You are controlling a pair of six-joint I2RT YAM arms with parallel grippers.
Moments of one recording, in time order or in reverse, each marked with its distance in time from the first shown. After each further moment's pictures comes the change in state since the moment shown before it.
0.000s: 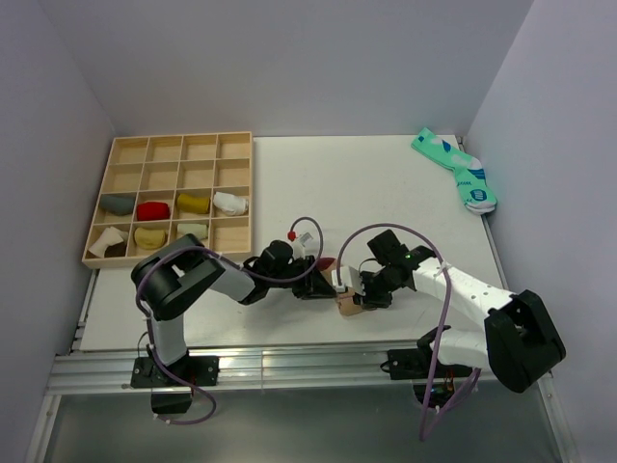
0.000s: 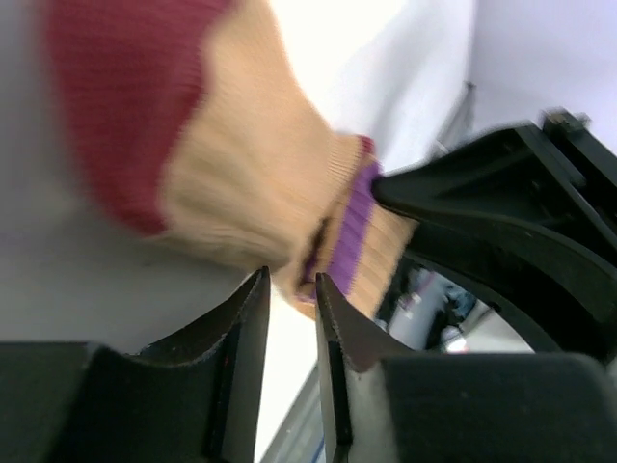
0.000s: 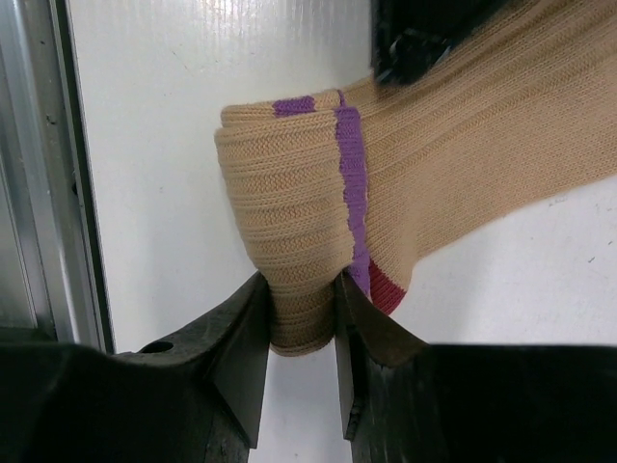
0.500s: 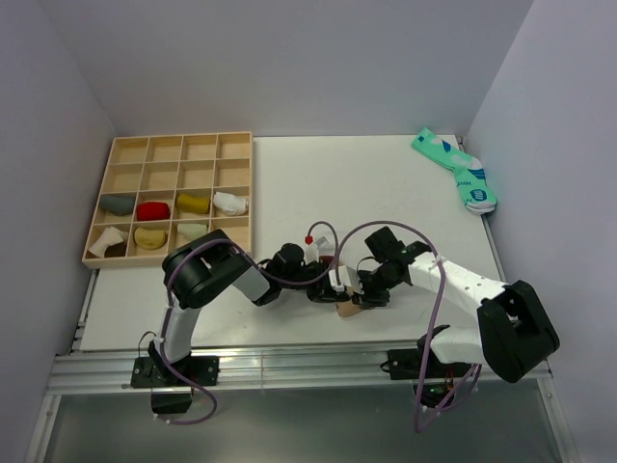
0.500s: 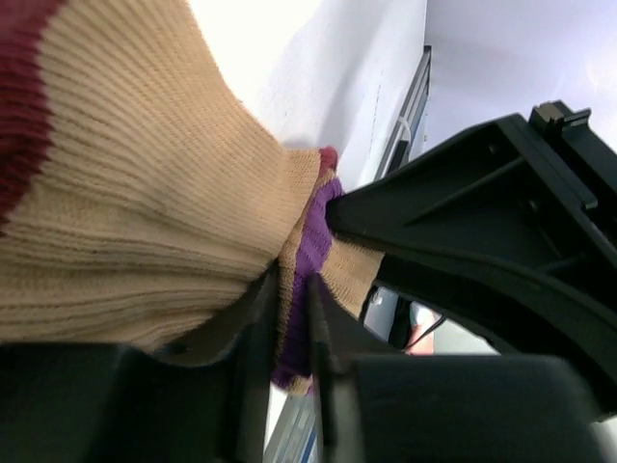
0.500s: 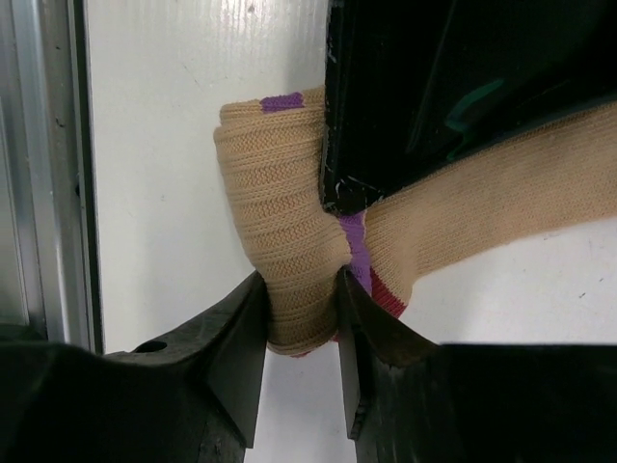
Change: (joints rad) left arm -0.042 0.193 0.106 0.173 0.111 -0.087; right arm -0.006 0.062 0.032 -0.011 -0.043 -0.074
